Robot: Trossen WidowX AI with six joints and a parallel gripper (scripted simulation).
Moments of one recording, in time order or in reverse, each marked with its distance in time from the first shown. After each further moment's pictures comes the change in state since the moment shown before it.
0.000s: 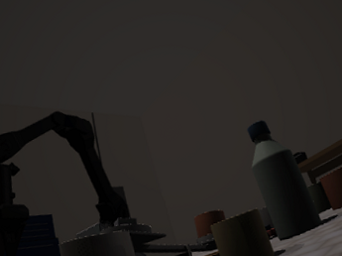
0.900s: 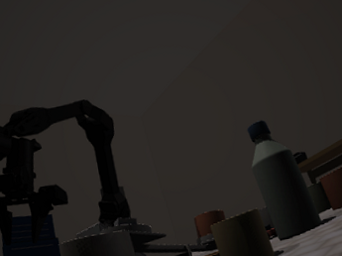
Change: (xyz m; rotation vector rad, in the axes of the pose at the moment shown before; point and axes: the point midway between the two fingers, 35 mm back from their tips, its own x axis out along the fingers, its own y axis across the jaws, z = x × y) arm -0.027 0.077 -0.016 -0.748 -0.011 -0.081
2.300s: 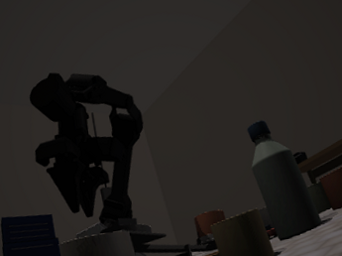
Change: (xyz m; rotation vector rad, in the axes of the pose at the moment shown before) arm -0.034 0.142 0.047 -1.422 -0.055 0.035
